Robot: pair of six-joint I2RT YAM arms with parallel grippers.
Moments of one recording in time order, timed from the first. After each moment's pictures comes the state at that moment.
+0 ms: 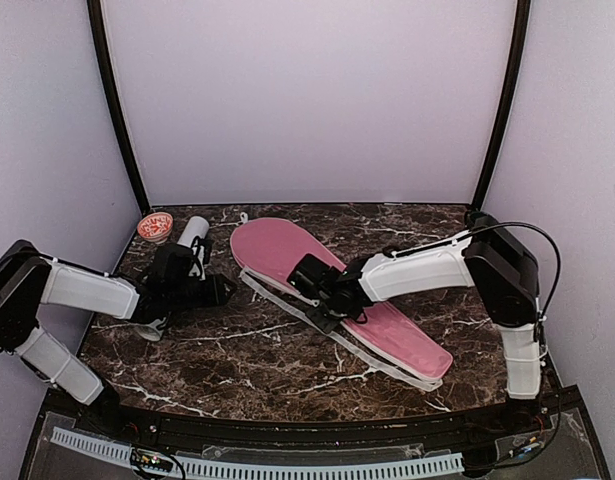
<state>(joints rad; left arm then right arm) -0.52 1.47 0.55 0.30 0.04 -0.52 1.03 2.10 1.44 -0.51 0.44 0.10</state>
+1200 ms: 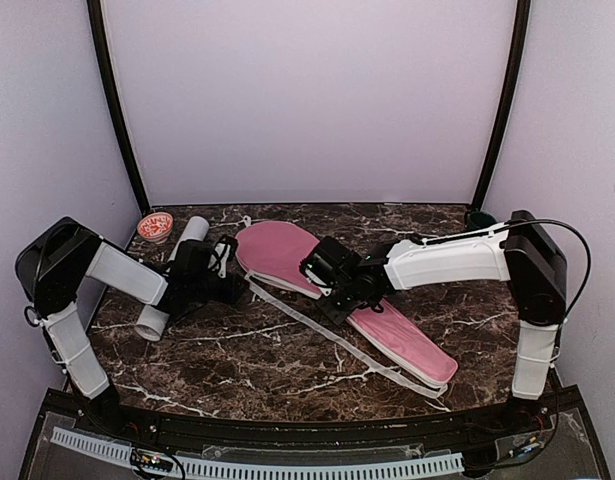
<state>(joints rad) -0.50 1.76 0.71 0.42 0.11 -0.23 1.01 1.94 1.36 -0.54 0.31 0.10</state>
